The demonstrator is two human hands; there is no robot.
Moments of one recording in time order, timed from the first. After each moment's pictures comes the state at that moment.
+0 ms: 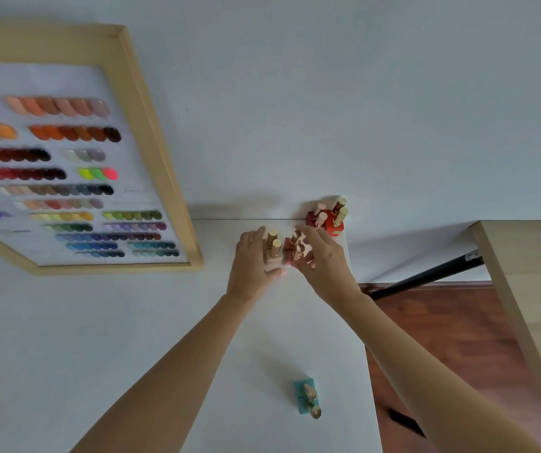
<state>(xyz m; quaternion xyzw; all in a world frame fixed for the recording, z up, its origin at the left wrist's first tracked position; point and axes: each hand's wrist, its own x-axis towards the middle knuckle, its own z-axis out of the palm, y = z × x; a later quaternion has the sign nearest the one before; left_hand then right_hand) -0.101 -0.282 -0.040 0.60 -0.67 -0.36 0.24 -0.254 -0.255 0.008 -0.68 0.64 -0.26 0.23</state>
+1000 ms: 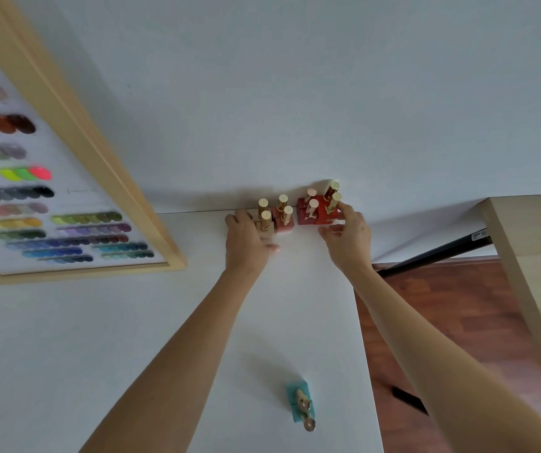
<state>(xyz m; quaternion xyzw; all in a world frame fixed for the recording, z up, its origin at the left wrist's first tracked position) -0.133 -0.320 -0.039 0.69 -0.61 -0.34 0.19 -0.311 -0.294 -0.040 -0.46 0.79 -0.30 0.28</state>
